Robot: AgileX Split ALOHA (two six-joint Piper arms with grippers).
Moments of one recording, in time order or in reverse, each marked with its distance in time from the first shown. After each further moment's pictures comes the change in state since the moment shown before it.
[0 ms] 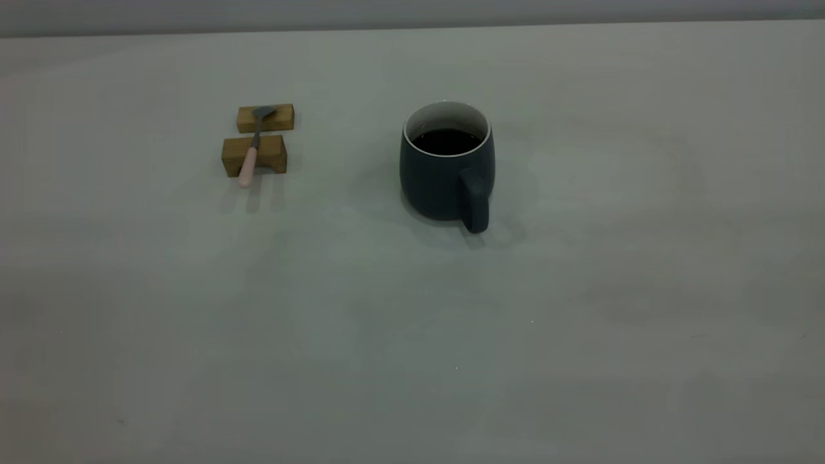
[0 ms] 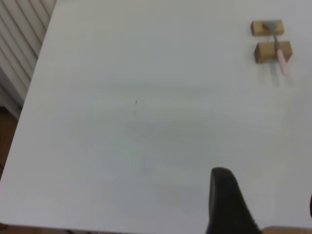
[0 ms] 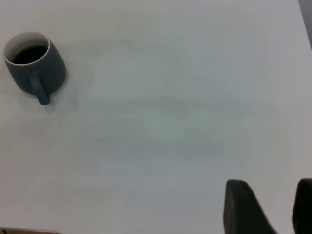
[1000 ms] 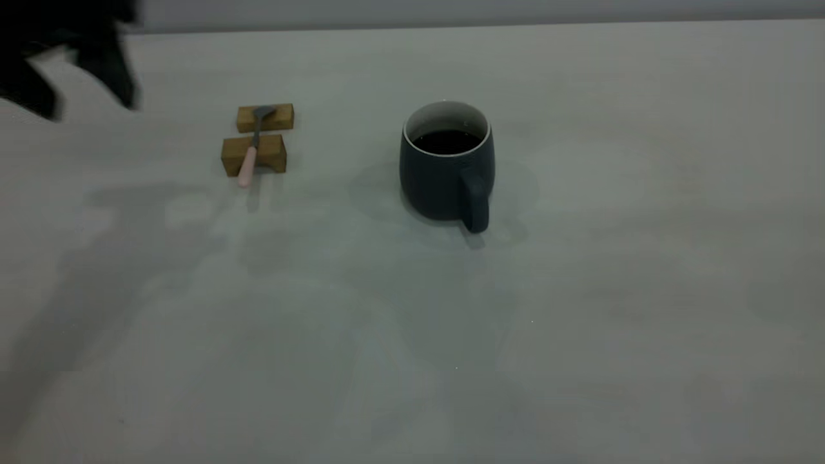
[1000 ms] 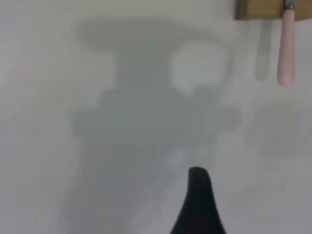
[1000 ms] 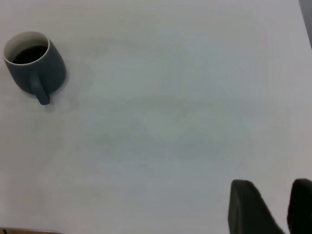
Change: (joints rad) left arm -0.155 1.721 -0.471 -0.093 -0.625 -0.229; right arm 0.000 0.000 0.000 0.000 0.000 0.001
